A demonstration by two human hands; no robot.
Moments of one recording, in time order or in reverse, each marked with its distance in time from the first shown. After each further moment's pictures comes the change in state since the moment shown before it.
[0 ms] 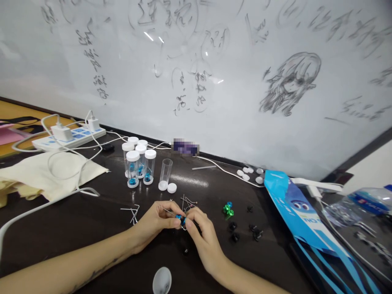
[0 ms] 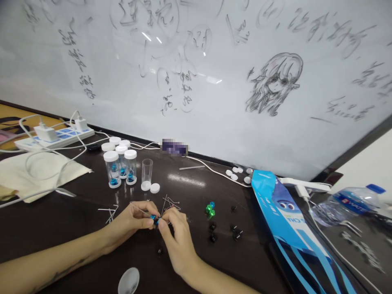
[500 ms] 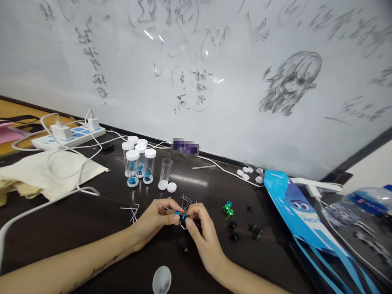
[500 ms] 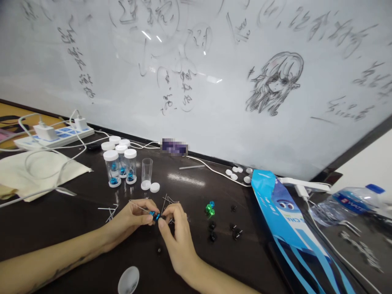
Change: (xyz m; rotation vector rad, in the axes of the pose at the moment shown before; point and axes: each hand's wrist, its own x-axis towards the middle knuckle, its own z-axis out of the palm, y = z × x) left_hand -0.001 0.001 -0.002 -0.016 0.043 -0.014; right_hand -0.002 0.001 0.001 0.074 0.062 -0.001
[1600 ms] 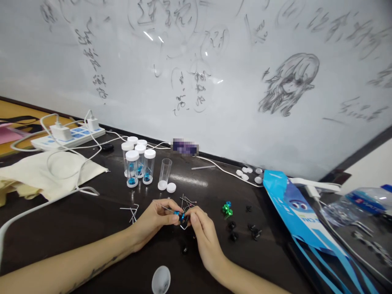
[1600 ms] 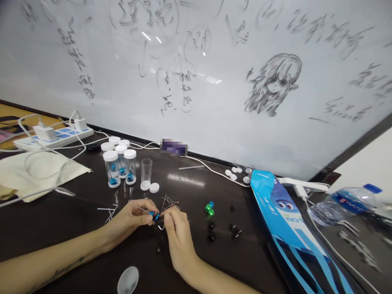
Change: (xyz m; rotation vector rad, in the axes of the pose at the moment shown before) left_hand 0.003 -0.003 -0.001 0.012 0.001 0.013; right_hand 0.003 -0.002 0.000 -0.034 0.012 0.057
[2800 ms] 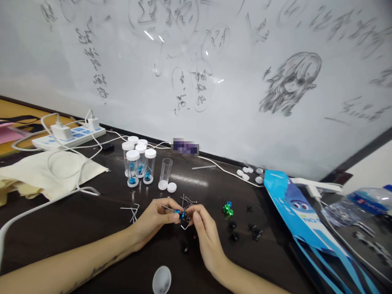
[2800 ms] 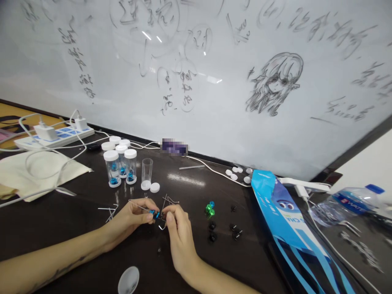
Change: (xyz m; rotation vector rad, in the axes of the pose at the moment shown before) left_hand -0.003 0.006 0.004 -0.018 0.045 -0.018; right_hand -0.002 0.001 0.000 0.026 0.048 0.053
